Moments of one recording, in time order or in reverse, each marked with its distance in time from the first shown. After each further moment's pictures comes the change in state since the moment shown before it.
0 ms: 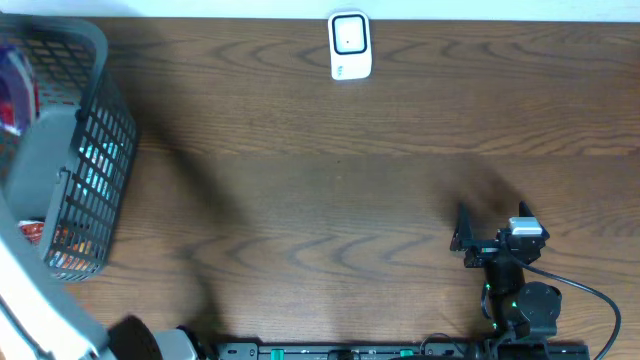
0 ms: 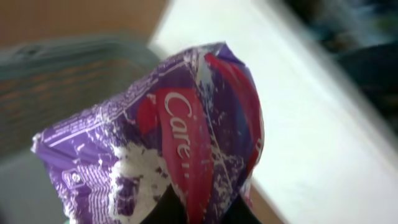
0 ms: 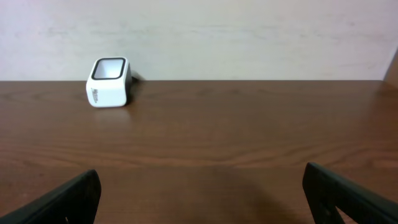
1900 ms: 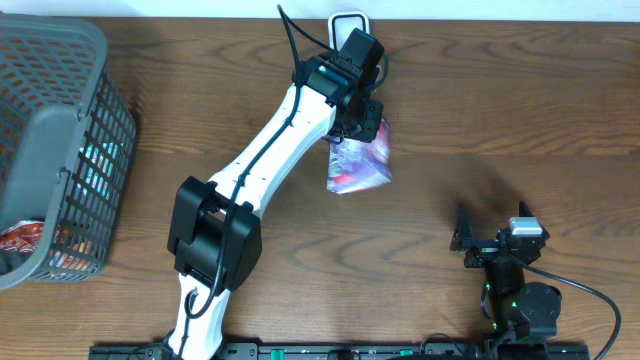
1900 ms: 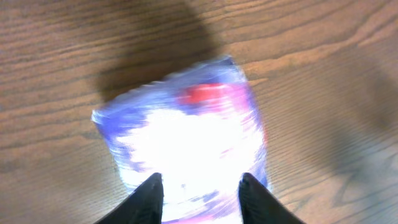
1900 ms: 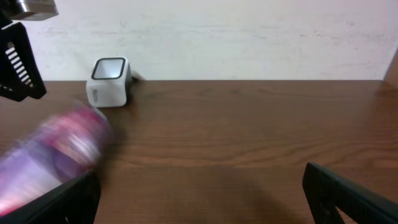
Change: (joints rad) left arm -1.159 0.613 0.000 -0.130 -0.008 0.222; right arm 0.000 0.000 0.000 0.000 0.000 0.000
